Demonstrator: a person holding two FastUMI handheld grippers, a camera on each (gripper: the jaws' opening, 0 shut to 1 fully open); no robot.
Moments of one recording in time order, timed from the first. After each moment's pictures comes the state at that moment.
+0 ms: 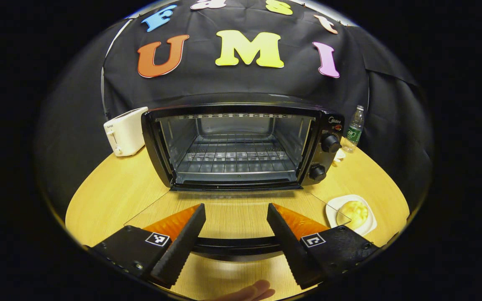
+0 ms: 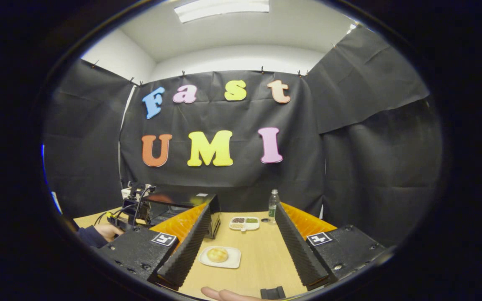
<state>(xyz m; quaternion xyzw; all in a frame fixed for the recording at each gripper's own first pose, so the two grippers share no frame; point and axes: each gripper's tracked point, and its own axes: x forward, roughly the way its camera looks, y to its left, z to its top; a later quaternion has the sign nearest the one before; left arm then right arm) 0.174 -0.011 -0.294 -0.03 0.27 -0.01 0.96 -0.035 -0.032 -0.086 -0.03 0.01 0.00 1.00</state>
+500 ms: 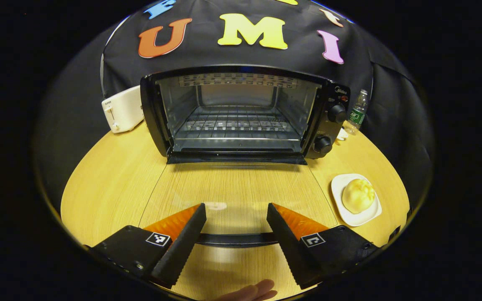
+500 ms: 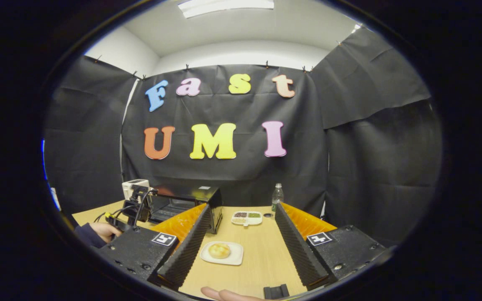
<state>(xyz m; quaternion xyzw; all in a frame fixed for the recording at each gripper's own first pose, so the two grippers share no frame) 0.150 -0.014 -0.335 -0.04 0.34 -0.02 0.94 -0.025 -0.024 -0.109 -0.04 0.03 0.01 1.00</state>
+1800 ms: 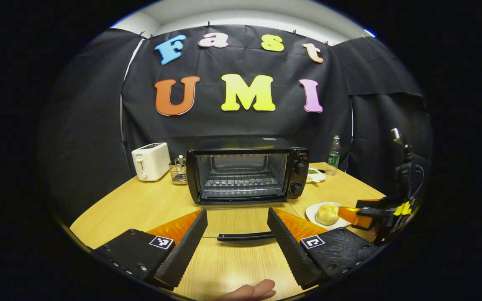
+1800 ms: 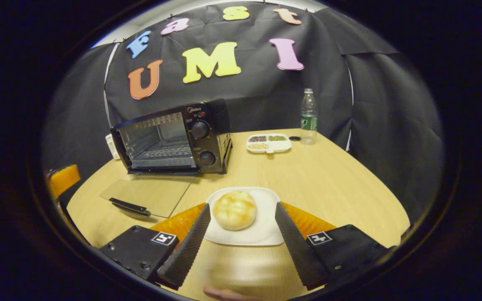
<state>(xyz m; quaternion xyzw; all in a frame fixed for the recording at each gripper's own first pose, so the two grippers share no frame) 0.044 0.018 -0.206 -0.02 0.12 -0.01 0.99 0.110 0.022 -0.362 0.01 0.28 0.02 0.96</state>
